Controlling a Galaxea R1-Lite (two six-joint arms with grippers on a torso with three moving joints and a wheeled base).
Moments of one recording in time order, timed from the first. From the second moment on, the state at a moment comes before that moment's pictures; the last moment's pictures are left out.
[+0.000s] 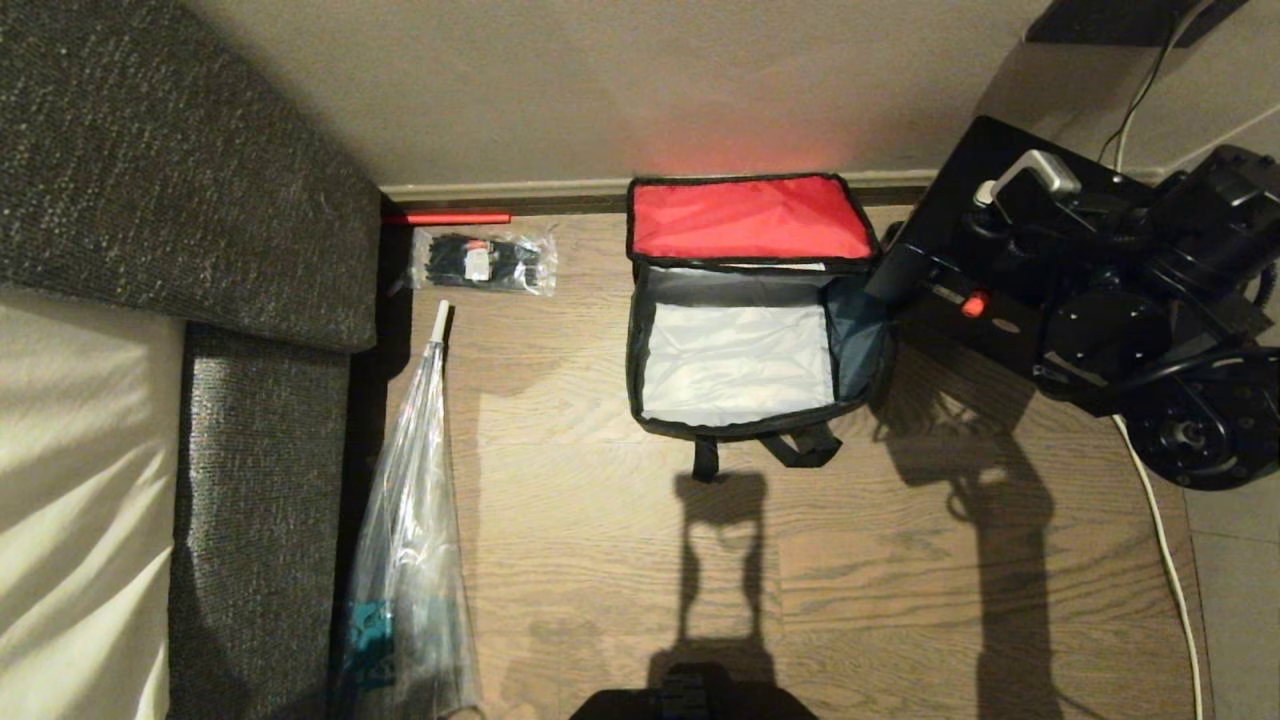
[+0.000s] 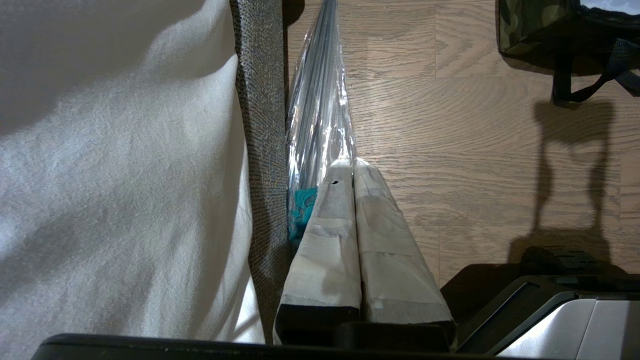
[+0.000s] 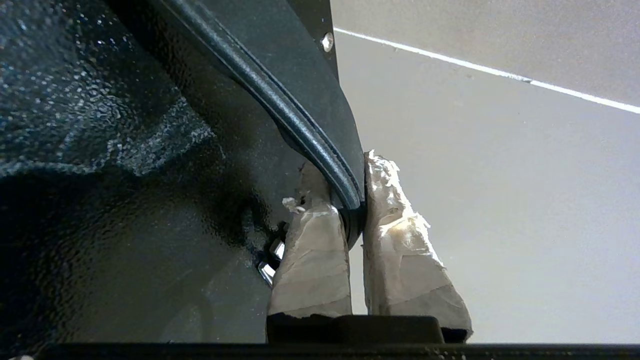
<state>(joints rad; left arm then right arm) 0.00 0.00 0.00 0.01 -0.01 0.06 0.27 1.75 -0.96 -1.31 -1.03 -1.46</state>
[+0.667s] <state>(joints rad) 0.00 0.00 0.00 0.01 -0.01 0.06 0.20 1.70 -0.96 -1.23 -1.02 -1.43</state>
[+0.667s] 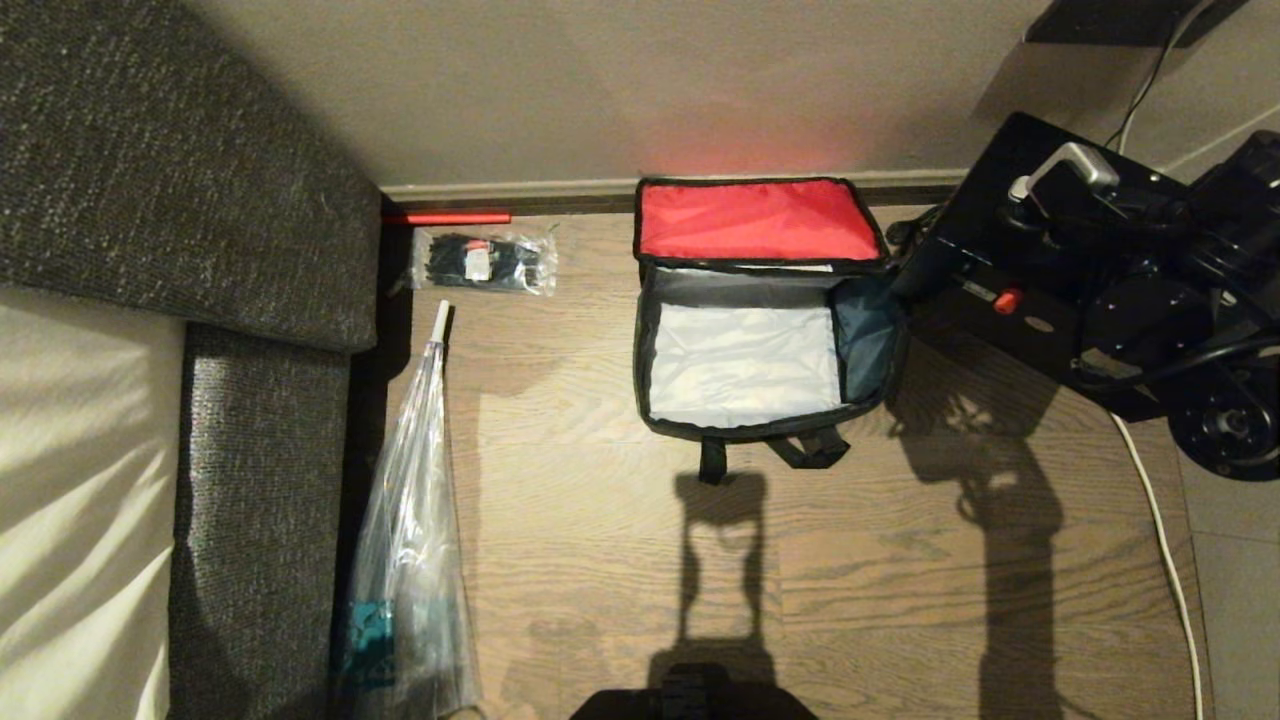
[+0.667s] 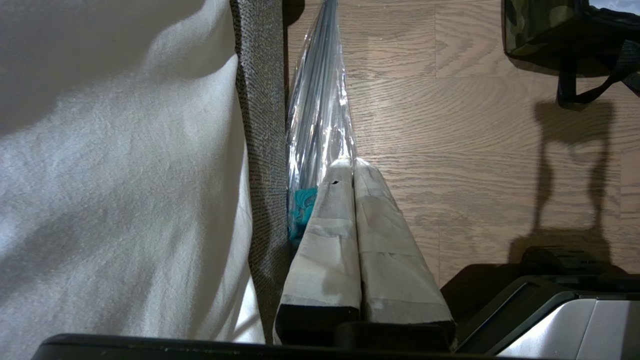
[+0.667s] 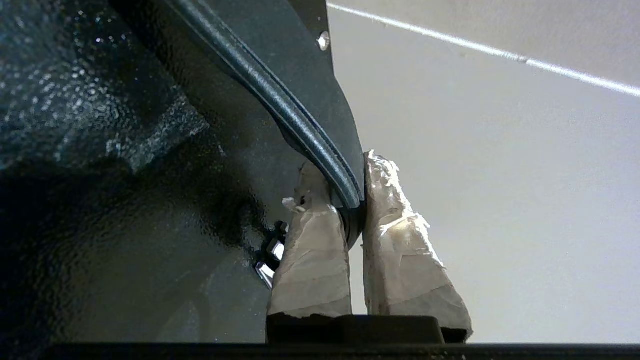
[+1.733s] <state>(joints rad) 0.00 0.00 0.00 0.01 -0.01 0.06 0.19 1.58 -0.90 -1.14 -1.02 -1.39</state>
